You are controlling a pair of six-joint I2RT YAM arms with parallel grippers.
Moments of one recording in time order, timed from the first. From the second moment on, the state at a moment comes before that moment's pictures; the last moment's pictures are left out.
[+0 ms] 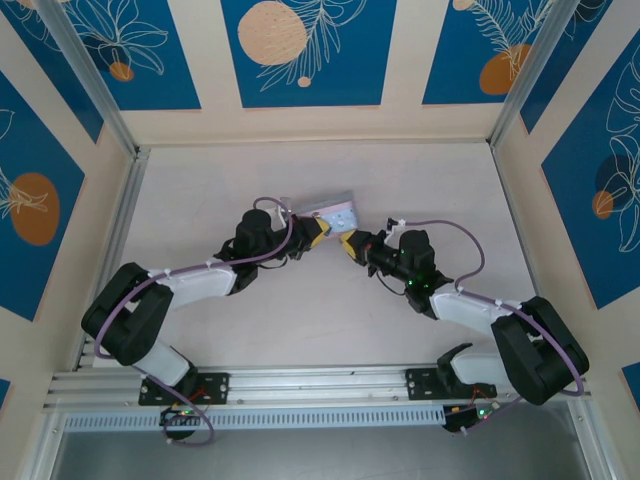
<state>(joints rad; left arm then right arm) -0.64 1.55 0.73 0.61 0.39 -1.37 0.50 1.26 0.41 0.65 -0.38 1.55</state>
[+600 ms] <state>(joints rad) -0.64 1.55 0.73 0.60 0.39 -1.37 0.52 1.28 0.44 0.65 -0.36 1.56</state>
